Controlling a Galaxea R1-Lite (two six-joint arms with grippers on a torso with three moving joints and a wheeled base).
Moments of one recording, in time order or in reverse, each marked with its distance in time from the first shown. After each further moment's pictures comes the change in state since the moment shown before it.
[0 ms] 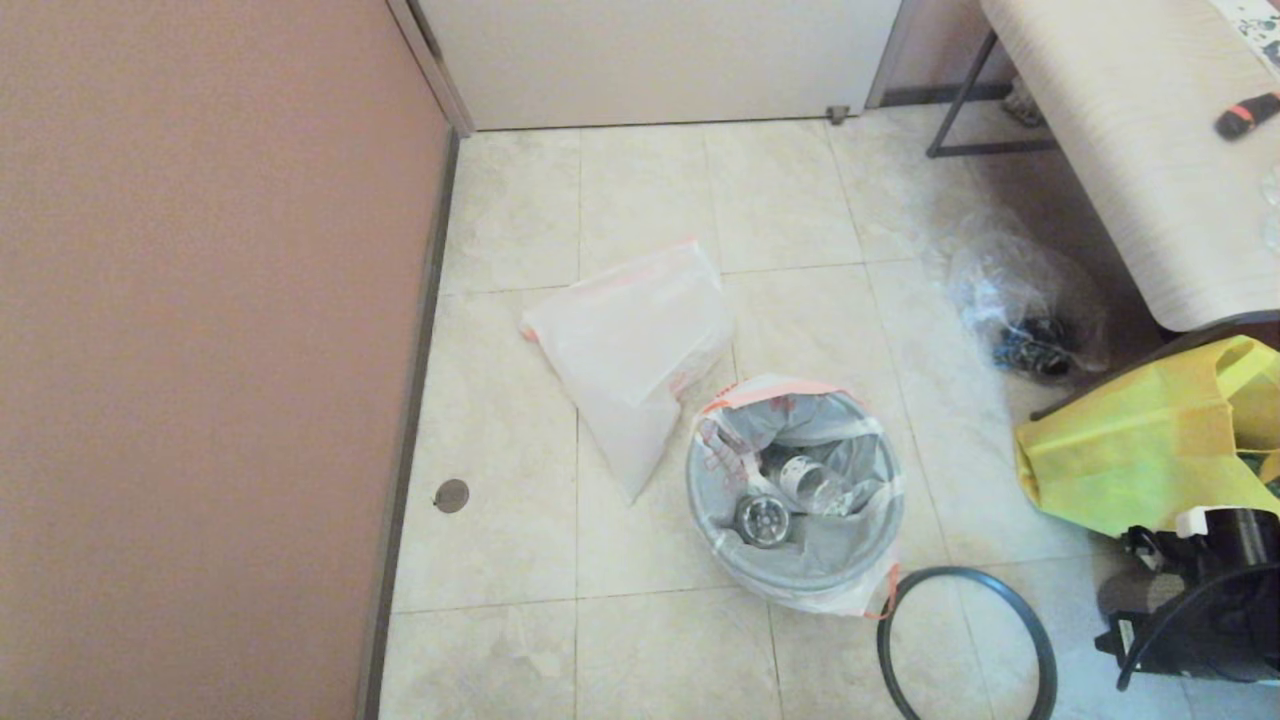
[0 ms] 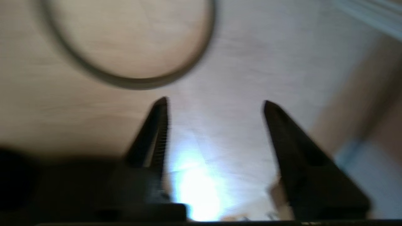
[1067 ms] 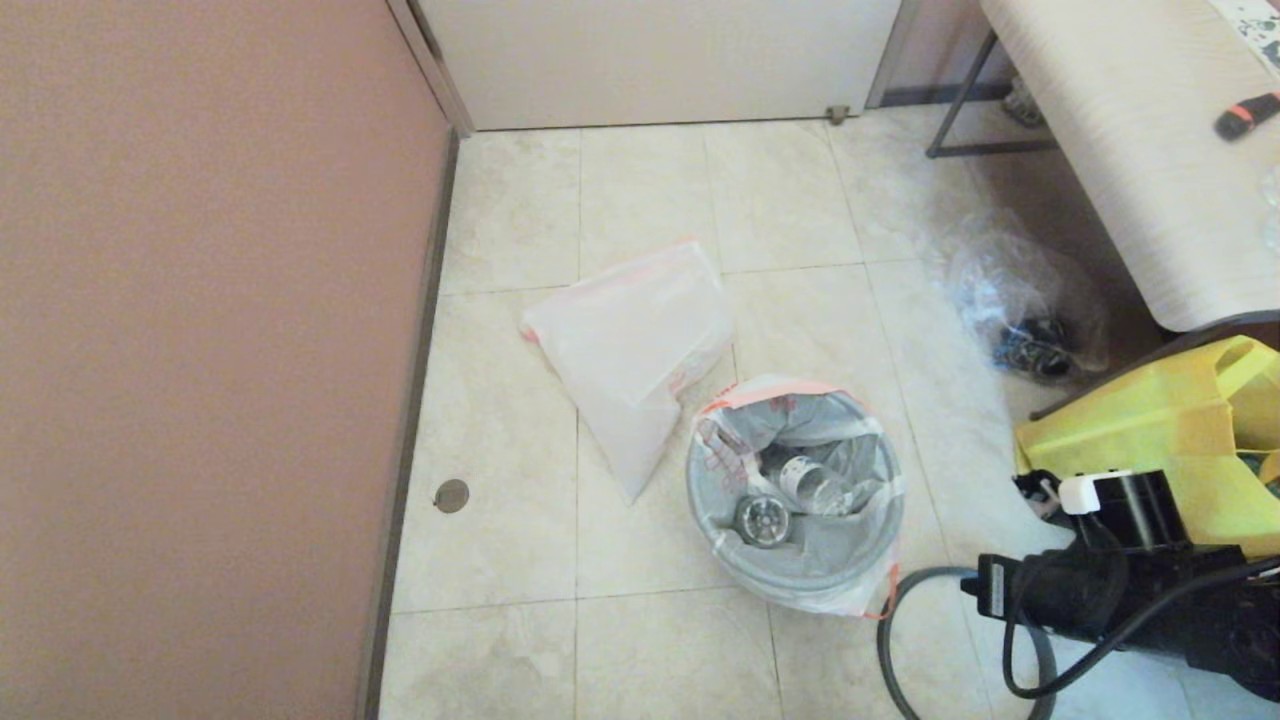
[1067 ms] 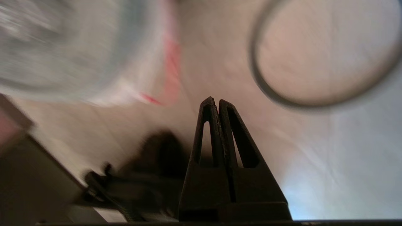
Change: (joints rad) left arm 0.000 0.000 0.000 0.000 0.000 0.000; right arm 0.442 -0.163 -0.011 -0.059 0.153 0.437
